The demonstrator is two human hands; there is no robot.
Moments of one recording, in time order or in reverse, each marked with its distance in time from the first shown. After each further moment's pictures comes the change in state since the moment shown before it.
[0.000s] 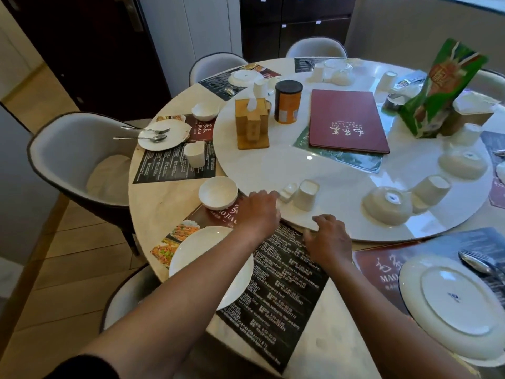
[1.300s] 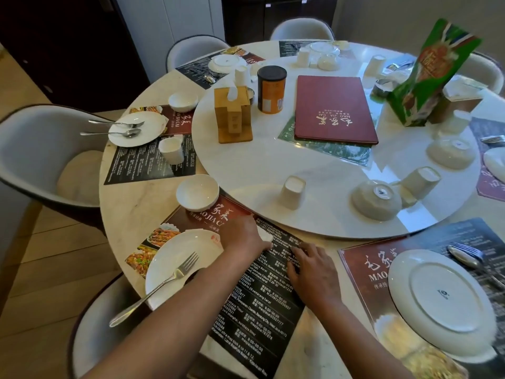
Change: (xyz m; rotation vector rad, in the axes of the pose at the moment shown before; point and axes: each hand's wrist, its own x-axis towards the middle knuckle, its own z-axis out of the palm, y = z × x) left_hand -0.013 0.010 0.040 0.039 -0.279 -0.326; right_hand -0.043 0.043 0.049 -0.158 0.019 -0.239
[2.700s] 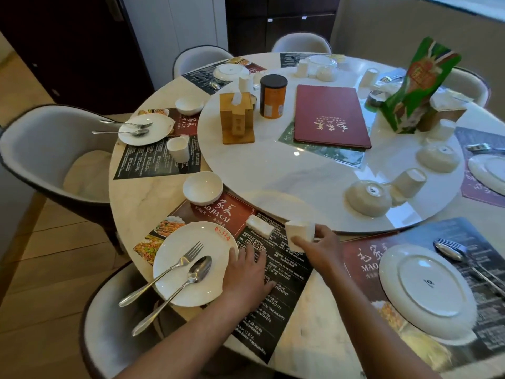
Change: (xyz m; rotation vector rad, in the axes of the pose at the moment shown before) left_hand -0.090 -0.027 0.056 0.205 -0.087 0.332; right_hand 0.016 -0.003 -0.048 0.838 -0.018 0.557
